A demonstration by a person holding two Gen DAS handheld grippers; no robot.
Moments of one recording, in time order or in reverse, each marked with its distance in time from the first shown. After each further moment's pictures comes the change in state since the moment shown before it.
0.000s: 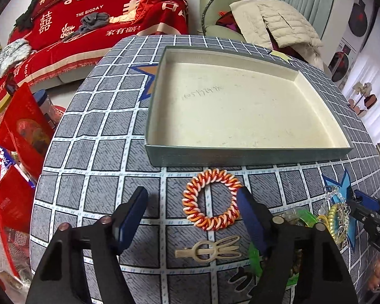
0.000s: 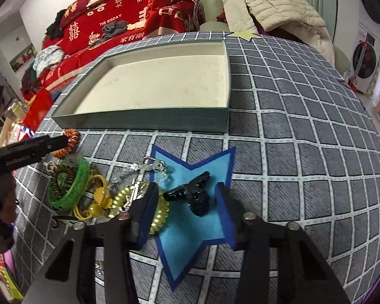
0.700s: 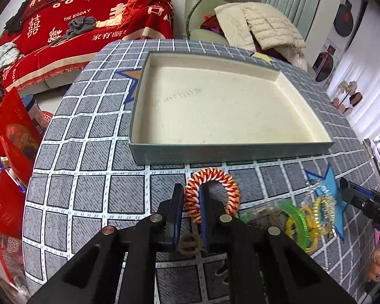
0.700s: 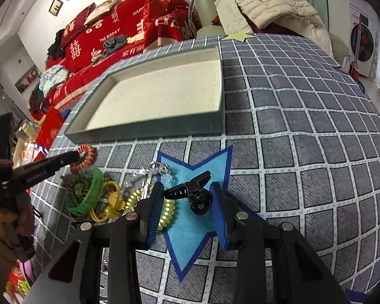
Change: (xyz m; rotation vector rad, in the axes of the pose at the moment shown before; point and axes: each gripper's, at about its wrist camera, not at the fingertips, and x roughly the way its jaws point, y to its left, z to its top) left arm -0.014 -0.004 -0.004 0.024 -0.028 -0.095; right arm -0.019 -0.016 0.000 0.094 -0.046 0.079
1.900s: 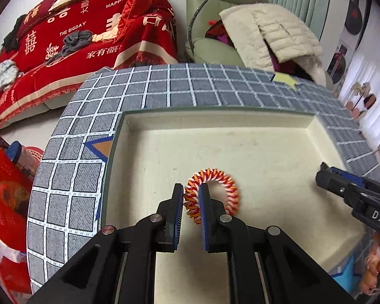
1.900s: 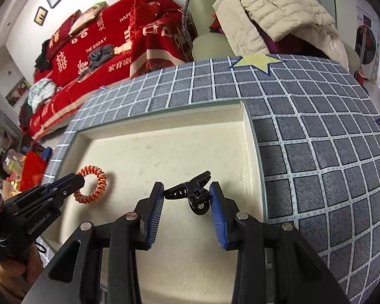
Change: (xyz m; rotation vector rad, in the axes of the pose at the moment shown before) left arm 0.088 -0.017 0.124 0.039 -0.016 0.108; right arm 0.113 0.010 0.152 0.035 -0.001 -0.035
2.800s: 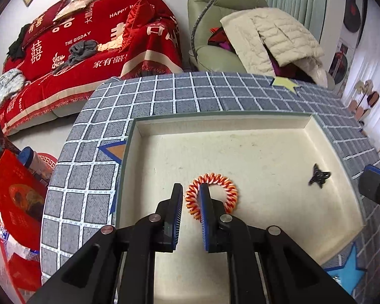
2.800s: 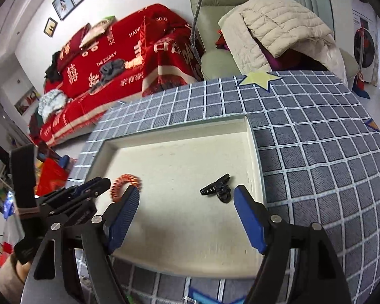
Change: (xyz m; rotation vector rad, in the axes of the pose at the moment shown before) left arm -0.036 -0.002 -0.005 0.013 -0.048 0.023; right arm -0.066 0.017 -0.015 0.014 -0.095 0.057
